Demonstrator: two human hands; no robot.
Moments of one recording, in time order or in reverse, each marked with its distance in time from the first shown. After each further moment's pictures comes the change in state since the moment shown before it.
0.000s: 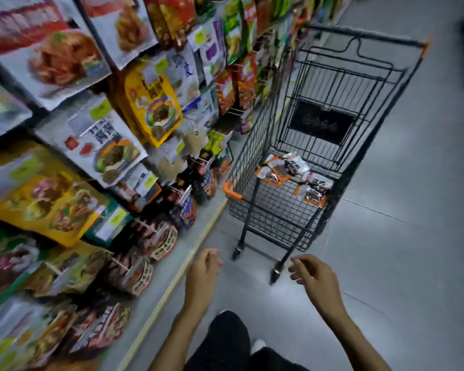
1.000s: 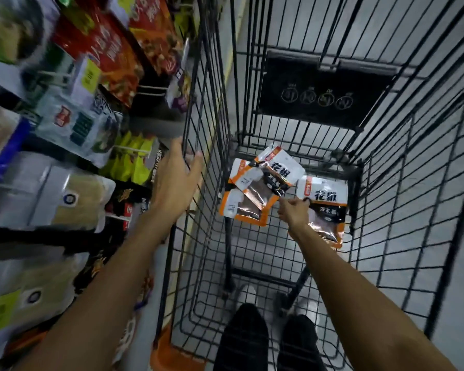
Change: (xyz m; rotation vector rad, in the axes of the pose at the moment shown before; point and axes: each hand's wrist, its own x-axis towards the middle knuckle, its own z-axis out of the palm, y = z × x) left_hand 0.540 0.171 0.218 0.524 -0.109 0.442; right_hand 0.579 0.107 0.060 0.364 0.226 0.594
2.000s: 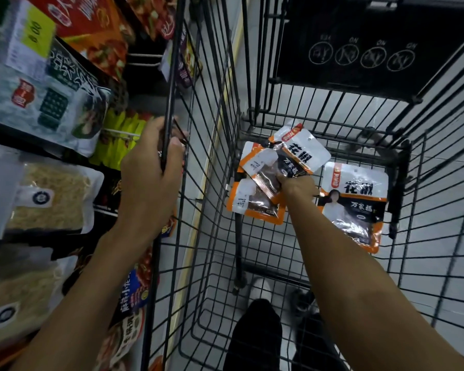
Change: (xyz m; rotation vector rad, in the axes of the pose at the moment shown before) left_hand 0.003 -0.014 0.005 -0.069 0.061 0.136; right_hand 0.094 -0.002 0.067 -0.056 0.197 0.253
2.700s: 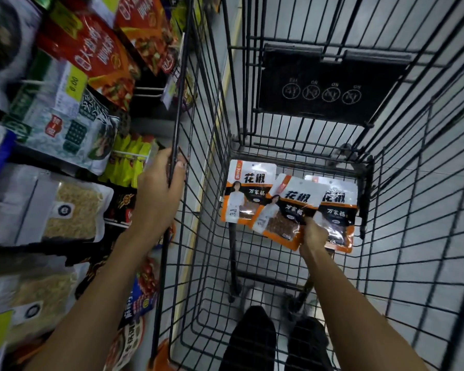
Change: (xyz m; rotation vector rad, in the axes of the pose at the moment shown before) left_hand -0.002 0.003 -0.009 0.022 -0.043 0.021; right_hand -0.036 0.071 -0.087 0.454 0.050 0.141
